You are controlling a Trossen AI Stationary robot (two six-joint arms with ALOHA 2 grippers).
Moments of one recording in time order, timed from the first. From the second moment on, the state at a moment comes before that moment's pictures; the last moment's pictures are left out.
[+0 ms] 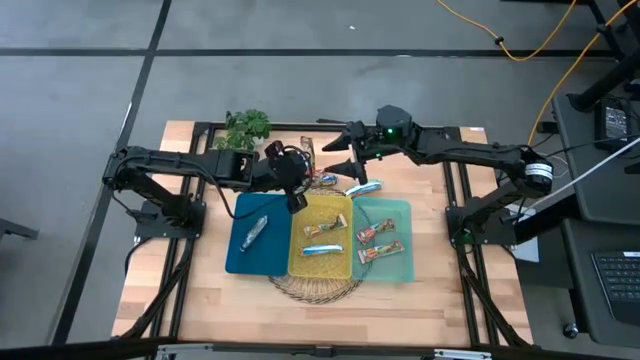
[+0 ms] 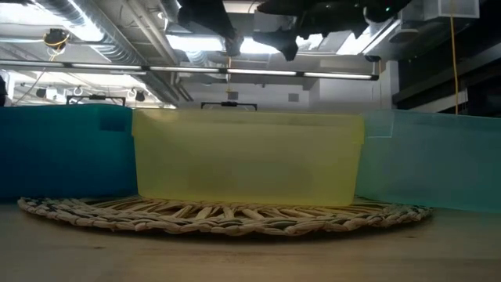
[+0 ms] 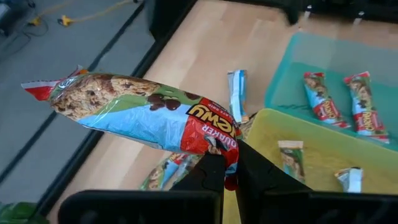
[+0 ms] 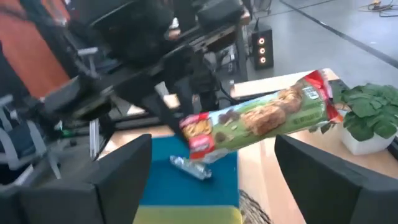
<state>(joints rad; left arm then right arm) -0.03 1.43 1.39 -0.73 -0.45 -0.25 -0.37 1.47 1.12 0.14 -0.54 0.14</state>
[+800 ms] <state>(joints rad) -0.08 1.44 1.43 -0.73 -0.69 -0.16 -0.48 1.54 1.12 0.36 -0.65 0.42</state>
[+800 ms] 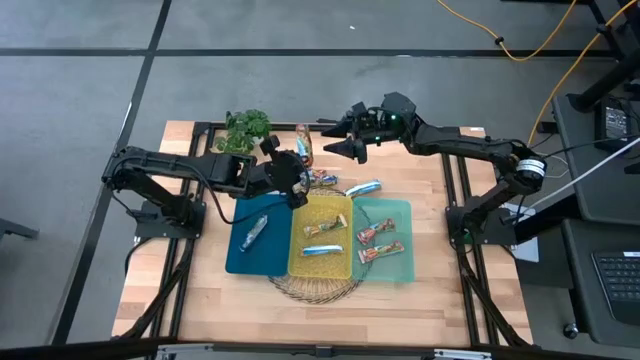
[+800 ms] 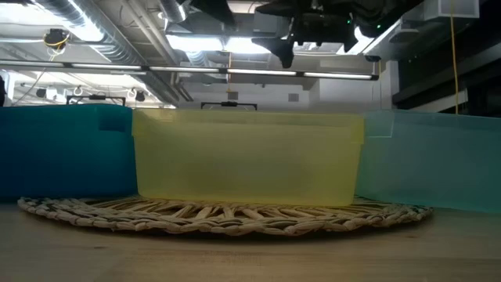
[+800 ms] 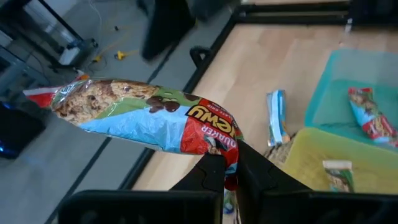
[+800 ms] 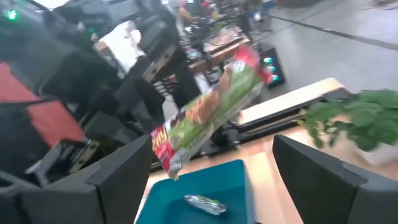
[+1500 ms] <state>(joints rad) -0.08 1.44 1.45 -0.71 -0.69 -0.11 -0.48 1.65 1.12 0.69 -0.74 0.62</state>
